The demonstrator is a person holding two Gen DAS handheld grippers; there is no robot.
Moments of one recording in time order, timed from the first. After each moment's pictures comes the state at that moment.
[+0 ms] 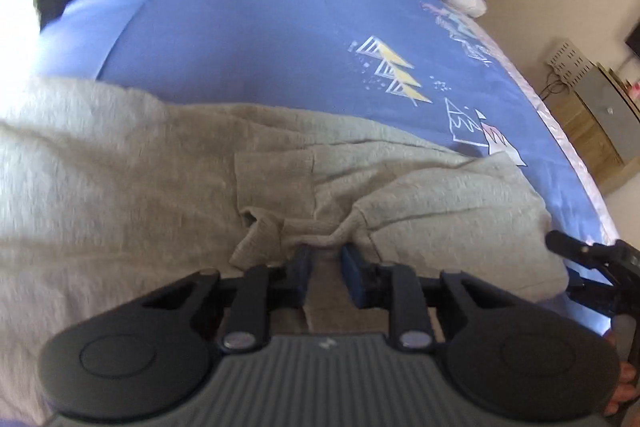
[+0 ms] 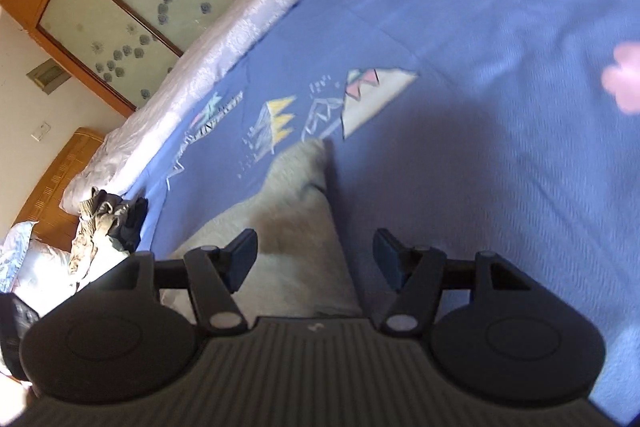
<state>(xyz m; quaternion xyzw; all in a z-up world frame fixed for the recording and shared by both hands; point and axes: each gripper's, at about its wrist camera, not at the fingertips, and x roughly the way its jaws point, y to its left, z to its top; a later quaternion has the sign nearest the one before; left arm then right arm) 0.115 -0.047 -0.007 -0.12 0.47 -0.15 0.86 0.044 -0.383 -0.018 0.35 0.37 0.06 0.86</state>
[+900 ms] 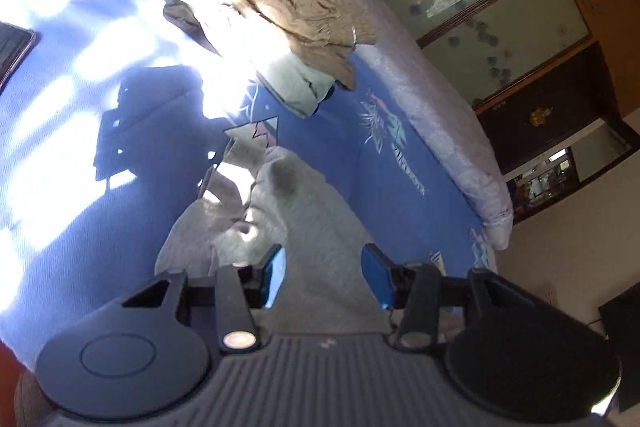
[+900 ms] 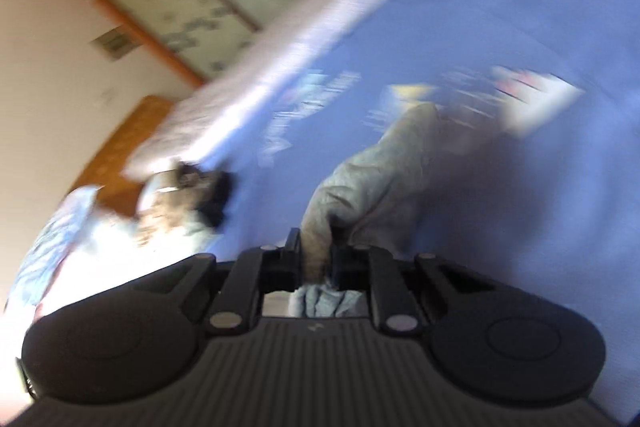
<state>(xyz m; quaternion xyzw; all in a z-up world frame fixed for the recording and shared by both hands) -0.011 0.235 0.064 -0.42 0.31 0.00 0.85 0.073 -0.270 0.092 0.31 0.32 0.23 0.87</state>
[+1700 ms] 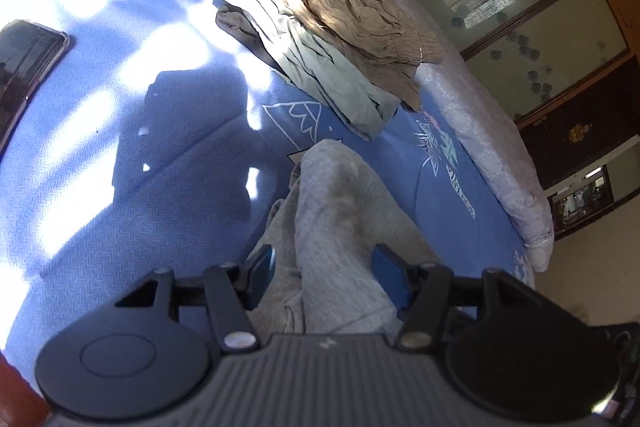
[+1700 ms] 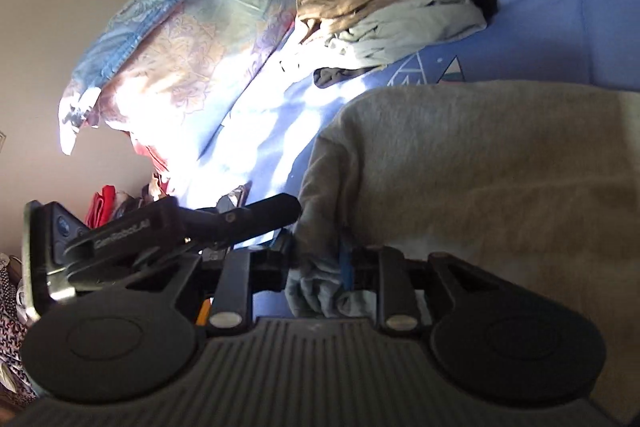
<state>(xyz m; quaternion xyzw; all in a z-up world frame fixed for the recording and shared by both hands) 0.008 0.263 0.030 -0.41 0.33 0.07 0.84 0.103 0.001 0.056 0.18 0.45 0.46 0.75</state>
